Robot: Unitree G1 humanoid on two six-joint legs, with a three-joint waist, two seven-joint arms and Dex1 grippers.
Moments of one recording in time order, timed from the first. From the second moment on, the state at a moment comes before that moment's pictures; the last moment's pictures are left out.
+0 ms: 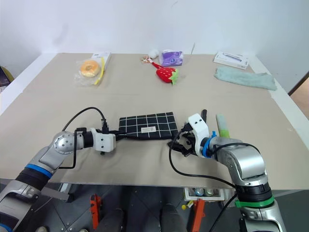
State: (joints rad) left arm -0.51 0.64 -0.33 0.34 0.23 -0.53 -0.75; right arm -0.40 -0.57 -0.02 -0.33 0.41 1.20 0.57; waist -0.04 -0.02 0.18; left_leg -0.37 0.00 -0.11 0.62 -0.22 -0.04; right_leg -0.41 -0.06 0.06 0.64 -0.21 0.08
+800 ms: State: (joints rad) left arm -0.50 0.61 -0.31 0.32 0.24 -0.51 -0.76; right arm -0.41 -0.53 0.03 -0.38 0.48 1.25 0.54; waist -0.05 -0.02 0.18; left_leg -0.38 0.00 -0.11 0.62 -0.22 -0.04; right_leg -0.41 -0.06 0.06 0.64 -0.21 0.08
